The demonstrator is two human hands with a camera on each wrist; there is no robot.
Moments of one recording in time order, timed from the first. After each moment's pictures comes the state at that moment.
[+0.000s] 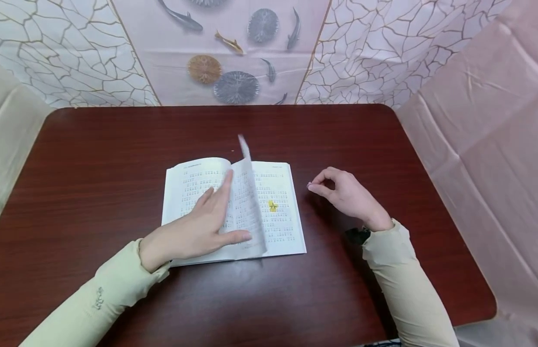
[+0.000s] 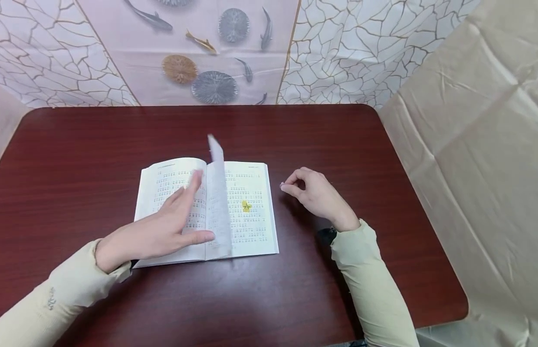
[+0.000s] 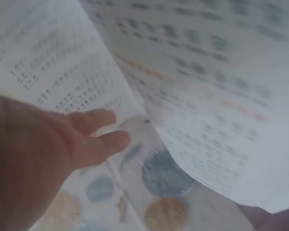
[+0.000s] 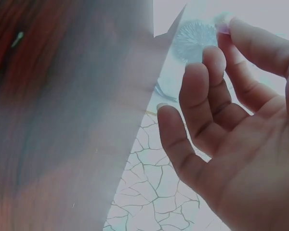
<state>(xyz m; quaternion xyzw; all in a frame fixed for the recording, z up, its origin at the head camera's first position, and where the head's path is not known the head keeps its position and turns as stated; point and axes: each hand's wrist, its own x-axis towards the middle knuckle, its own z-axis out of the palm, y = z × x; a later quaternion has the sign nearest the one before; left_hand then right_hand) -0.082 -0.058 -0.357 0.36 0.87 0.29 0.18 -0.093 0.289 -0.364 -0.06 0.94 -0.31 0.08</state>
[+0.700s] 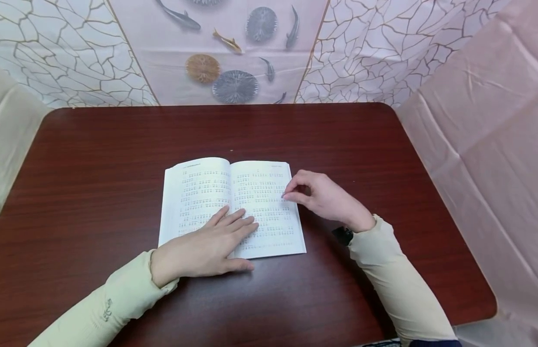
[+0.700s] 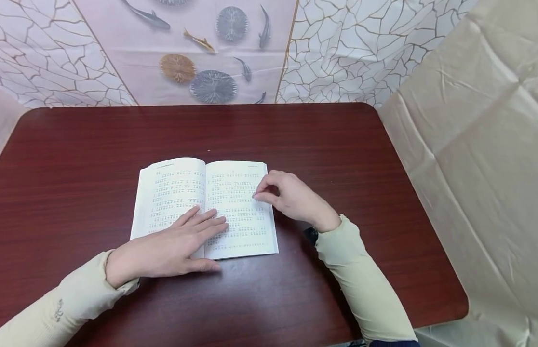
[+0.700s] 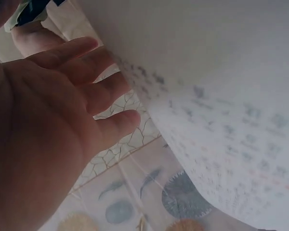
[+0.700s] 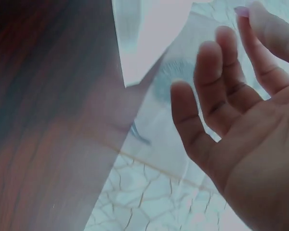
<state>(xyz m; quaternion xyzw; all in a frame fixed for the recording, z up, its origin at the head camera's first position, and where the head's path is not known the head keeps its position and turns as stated) -0.062 -0.043 -0.360 0.46 0.84 0.17 0.21 -0.095 0.248 -0.359 -0.20 0.91 -0.35 0.09</state>
